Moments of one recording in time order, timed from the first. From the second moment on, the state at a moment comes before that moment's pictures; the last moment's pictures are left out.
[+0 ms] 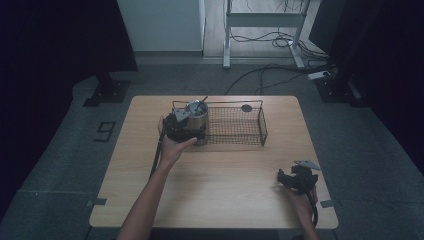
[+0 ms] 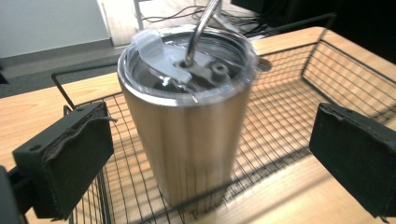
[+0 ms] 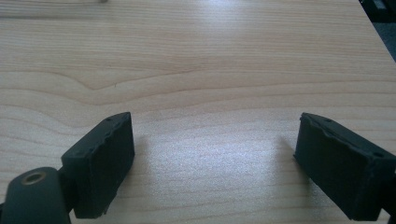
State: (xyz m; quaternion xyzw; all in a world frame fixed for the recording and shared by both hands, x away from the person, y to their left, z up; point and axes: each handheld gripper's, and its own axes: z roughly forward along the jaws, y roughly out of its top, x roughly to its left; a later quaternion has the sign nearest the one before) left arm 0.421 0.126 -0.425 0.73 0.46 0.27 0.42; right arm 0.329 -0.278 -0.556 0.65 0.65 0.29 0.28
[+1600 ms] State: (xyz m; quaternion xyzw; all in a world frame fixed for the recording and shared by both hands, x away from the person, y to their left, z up) left arm 0.302 0.204 -0.510 0.75 0.48 0.20 0.40; right arm 0.329 -0.278 -0.555 0.65 0.64 0.29 0.28
